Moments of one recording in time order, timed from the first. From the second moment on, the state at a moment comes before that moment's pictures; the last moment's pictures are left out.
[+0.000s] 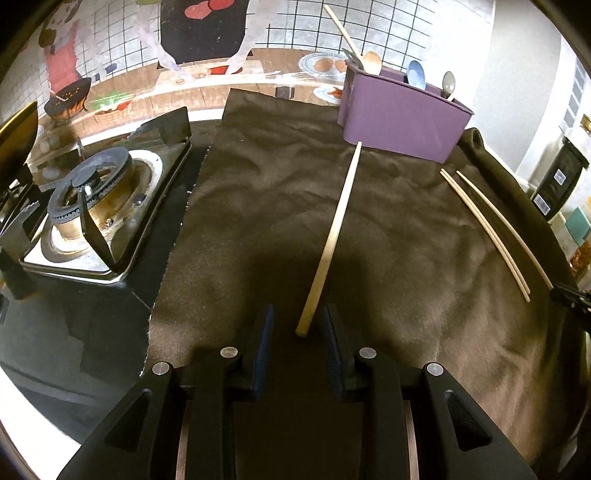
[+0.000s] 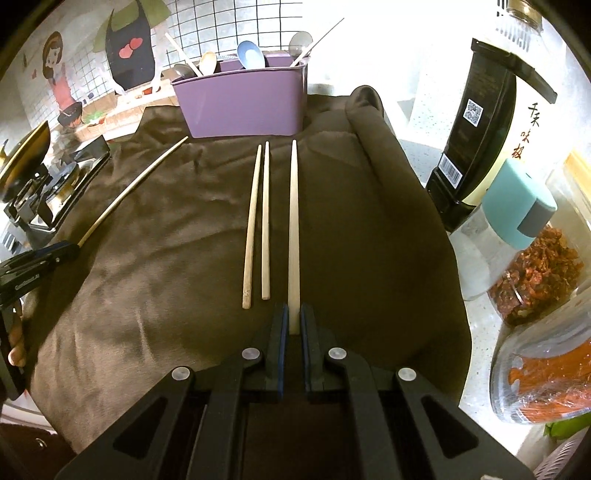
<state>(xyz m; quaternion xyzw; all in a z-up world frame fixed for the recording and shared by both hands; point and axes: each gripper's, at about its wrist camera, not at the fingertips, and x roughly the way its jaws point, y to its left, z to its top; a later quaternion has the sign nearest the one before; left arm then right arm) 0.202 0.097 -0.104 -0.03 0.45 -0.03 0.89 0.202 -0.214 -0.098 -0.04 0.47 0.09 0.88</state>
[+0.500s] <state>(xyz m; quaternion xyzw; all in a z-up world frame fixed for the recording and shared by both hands) 0.208 0.088 -0.106 -0.02 0.46 -0.03 0.89 0.206 -0.214 -0.098 -0.04 0.46 0.10 0.88</state>
